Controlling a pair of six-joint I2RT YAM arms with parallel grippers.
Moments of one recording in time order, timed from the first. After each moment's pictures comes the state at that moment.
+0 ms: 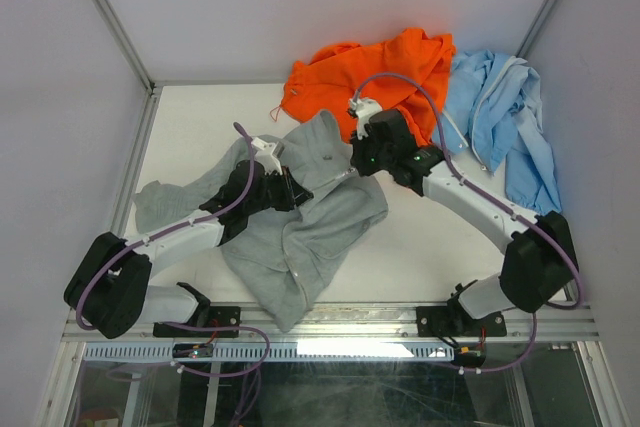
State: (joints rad) left arm -0.58 1.30 0.59 0.28 0.23 -0.63; right arm 0.62 1.46 1.15 -0.35 0.00 0.10
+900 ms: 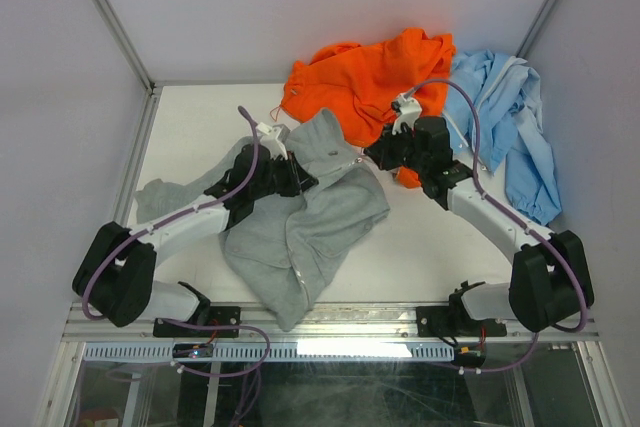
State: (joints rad) left arm -0.55 1.42 0.84 0.17 0.23 -0.63; right arm 0.38 1.33 0.92 0.05 -0.27 0.25
